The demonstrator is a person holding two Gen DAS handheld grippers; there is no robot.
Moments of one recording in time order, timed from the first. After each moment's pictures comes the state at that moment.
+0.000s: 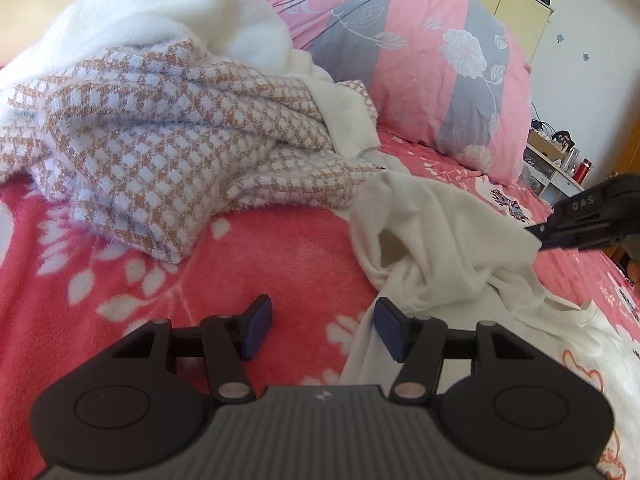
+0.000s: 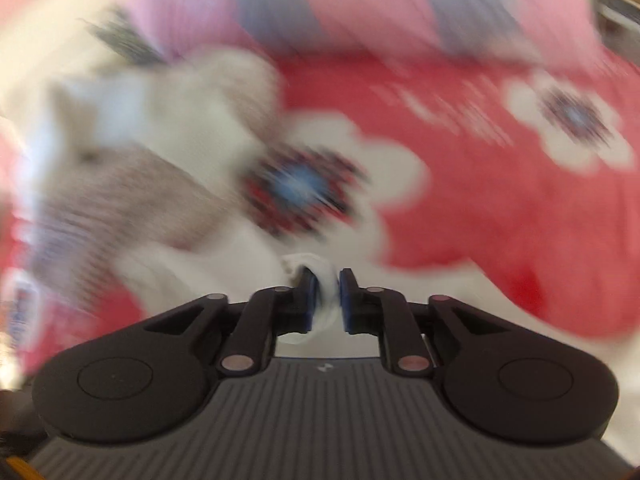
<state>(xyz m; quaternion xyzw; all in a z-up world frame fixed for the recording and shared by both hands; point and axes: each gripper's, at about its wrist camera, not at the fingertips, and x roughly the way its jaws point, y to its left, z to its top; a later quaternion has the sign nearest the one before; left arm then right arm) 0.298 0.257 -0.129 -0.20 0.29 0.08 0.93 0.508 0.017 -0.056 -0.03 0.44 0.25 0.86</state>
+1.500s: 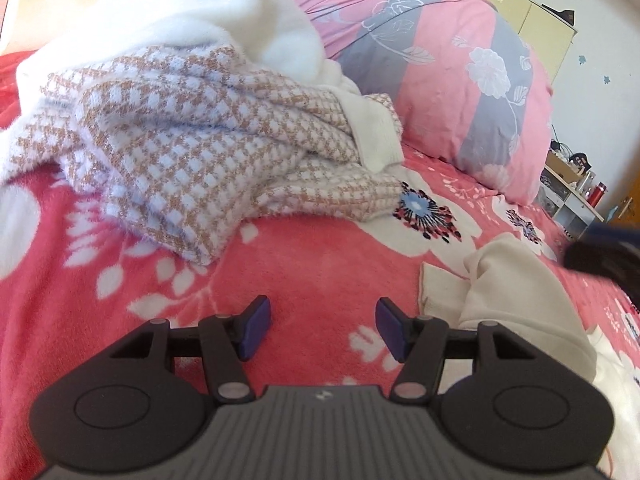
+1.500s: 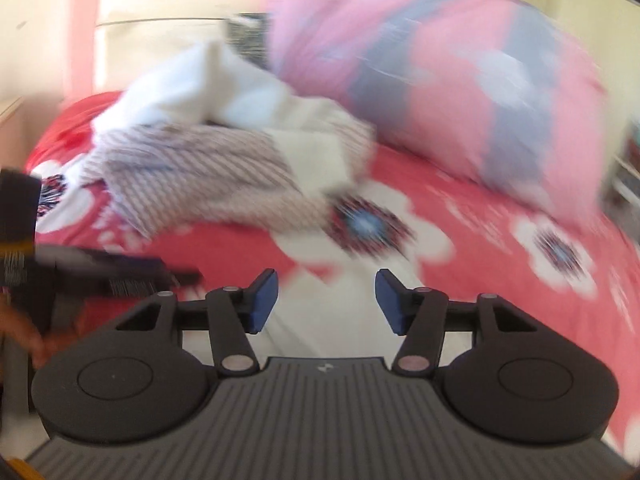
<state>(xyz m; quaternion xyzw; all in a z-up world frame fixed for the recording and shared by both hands) 0.290 0.265 -0.128 -0.23 0.28 0.11 0.93 0.371 0.054 -0.052 -0.20 0.24 0.37 0.88</state>
